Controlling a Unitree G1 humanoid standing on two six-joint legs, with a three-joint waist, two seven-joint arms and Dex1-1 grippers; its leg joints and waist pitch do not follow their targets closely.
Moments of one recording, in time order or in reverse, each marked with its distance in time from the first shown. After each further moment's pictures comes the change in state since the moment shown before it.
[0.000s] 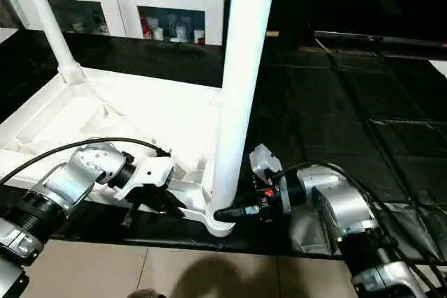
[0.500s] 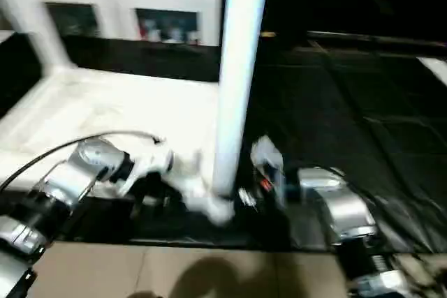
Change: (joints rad) left arm -0.046 -0.107 0.120 0.089 0.021 0.275 0.259; right arm 0.032 0.177 -0.136 -0.029 -0.091 0.053 -0.501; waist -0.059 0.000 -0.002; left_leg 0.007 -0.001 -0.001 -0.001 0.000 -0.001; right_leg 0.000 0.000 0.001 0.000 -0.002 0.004
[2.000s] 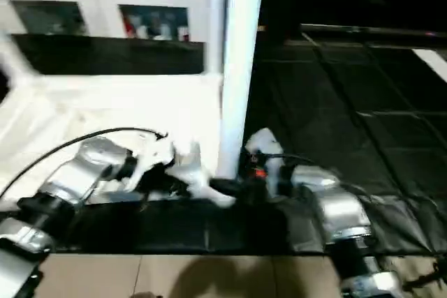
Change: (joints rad) left arm 0.044 0.049 -0.004 -0.052 -0.022 -0.133 -0.172; right arm 0.018 -0.093 0.017 -0.055 0.031 0.032 0.153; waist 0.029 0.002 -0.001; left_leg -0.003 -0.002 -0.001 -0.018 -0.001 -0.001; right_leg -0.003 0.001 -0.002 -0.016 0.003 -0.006
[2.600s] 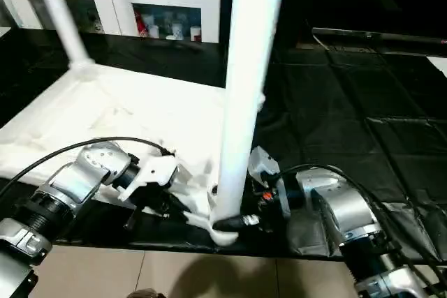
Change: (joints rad) left arm 0.000 0.018 -0.090 -0.032 -0.002 -0.113 -0.172; right arm -0.019 -0.107 0.144 -0.023 0.048 0.012 0.354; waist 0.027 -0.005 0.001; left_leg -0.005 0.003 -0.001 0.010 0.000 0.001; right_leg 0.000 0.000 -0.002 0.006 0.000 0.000
